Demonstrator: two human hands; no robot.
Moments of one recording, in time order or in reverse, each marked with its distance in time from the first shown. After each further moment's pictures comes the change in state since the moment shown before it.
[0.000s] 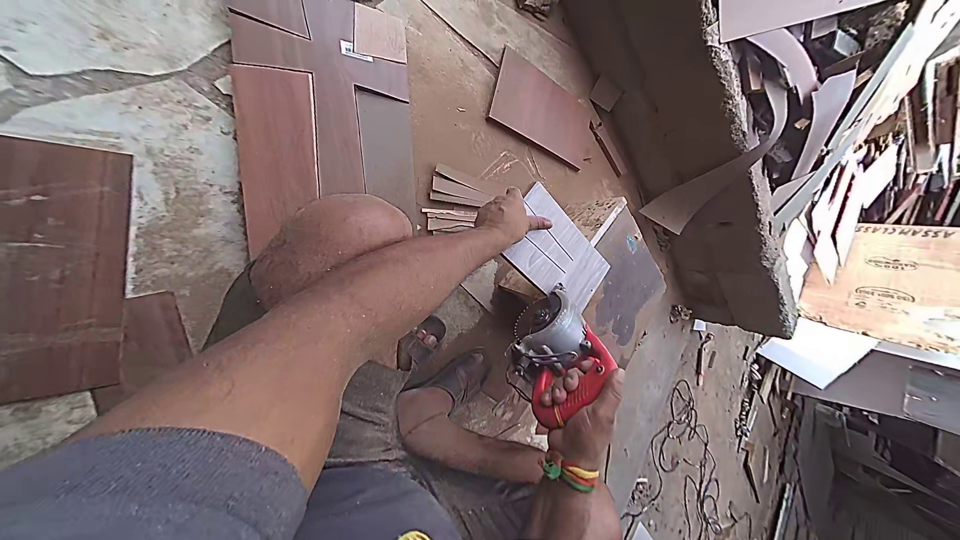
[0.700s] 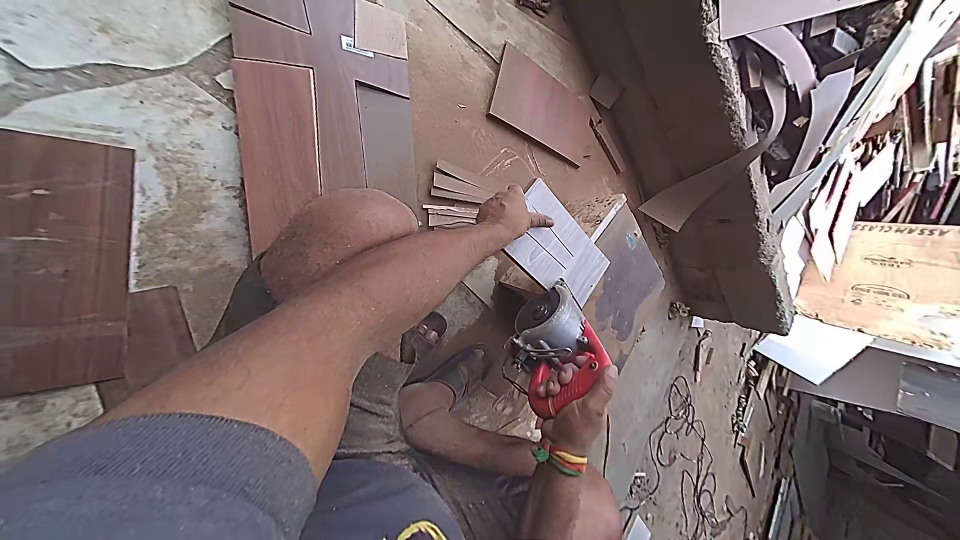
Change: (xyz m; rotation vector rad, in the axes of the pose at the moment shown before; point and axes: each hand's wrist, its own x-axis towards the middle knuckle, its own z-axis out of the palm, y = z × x) left_hand -0.002 0.001 -0.002 -0.028 -0.007 0.002; right_hand 0.001 0.017 0.000 -0.059 0.070 -0.078
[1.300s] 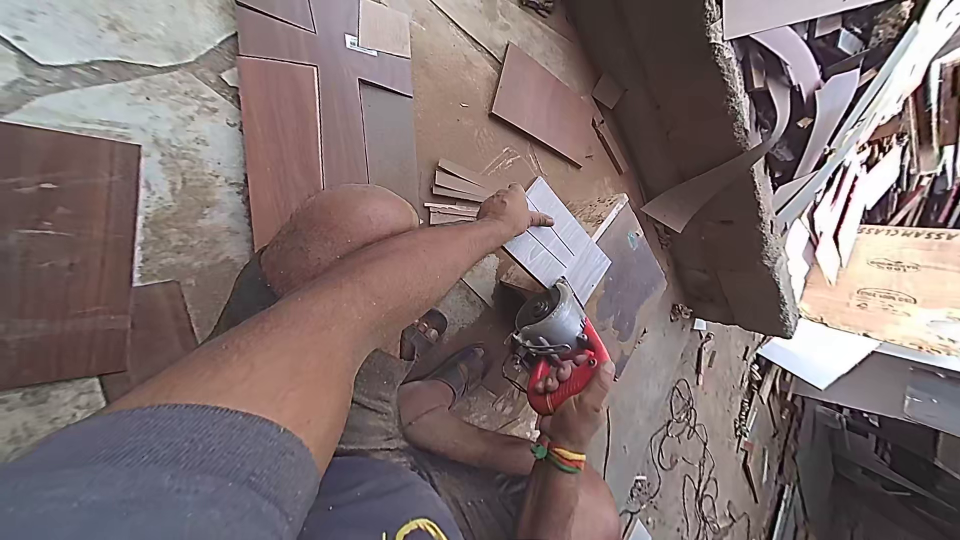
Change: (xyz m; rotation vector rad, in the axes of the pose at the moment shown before) left_hand 0.002 -0.001 0.001 0.008 -0.005 0.015; right_hand -0.002 0.000 0.000 -0.008 -0.046 -0.027
